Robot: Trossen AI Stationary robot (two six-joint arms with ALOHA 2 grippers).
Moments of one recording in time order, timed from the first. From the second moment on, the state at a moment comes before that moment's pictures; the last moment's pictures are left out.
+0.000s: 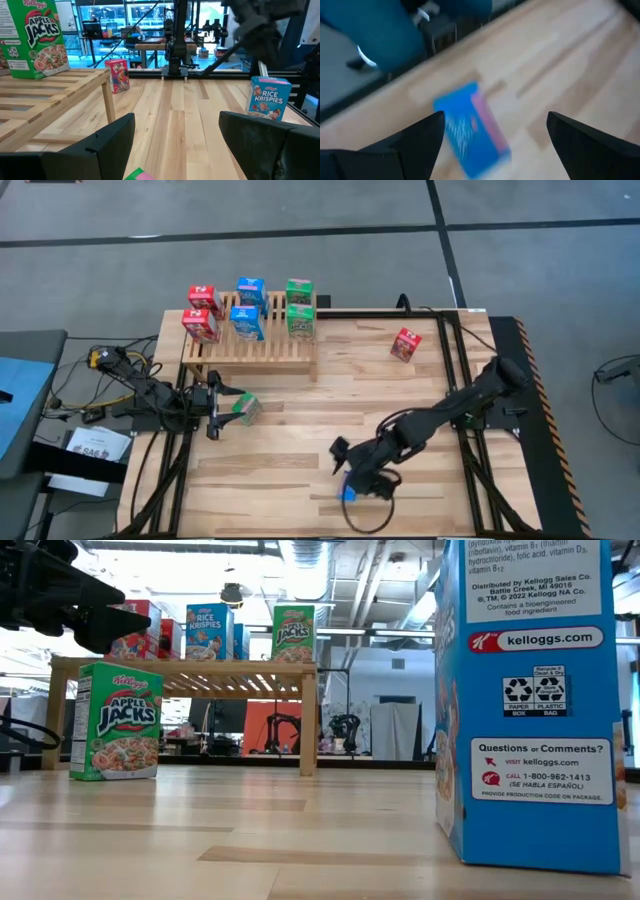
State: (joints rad) left arm -0.60 0.00 0.01 0.09 -0.74 0.06; right arm 0.48 1.73 1.37 -0.48 -0.11 -0.42
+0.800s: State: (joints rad) left arm -0.60 0.05 0.01 0.09 -0.75 0.06; right arm 0.48 1.79 1.37 -0.53 -0.13 -0.36
